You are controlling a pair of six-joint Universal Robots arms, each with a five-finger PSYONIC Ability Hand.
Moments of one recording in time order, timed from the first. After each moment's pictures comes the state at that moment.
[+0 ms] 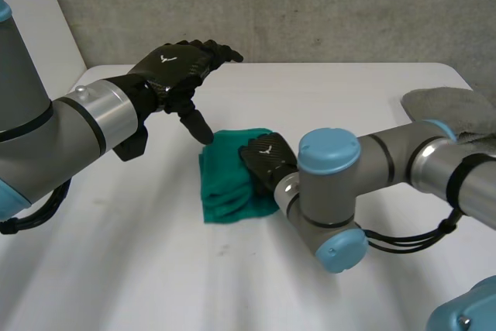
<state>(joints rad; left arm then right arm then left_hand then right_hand) 4.30 -1.87 -1.25 2.97 -1.18 3.23 2.27 -0.67 1.05 -0.11 1.53 2.80 0.19 0.21 0.21 0.20 0.05 0.80 0.98 0.98 1.01 0.79</state>
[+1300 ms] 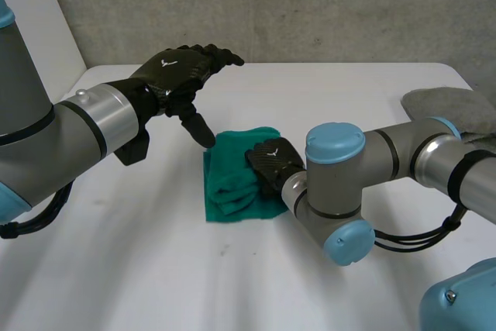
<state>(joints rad) 4.30 -1.87 -1.26 2.98 -1.18 3.20 2.24 -0.63 1.00 -0.04 1.49 2.84 0.19 0.21 0.21 0.20 0.05 0.86 1.13 1.12 1.18 0.93</state>
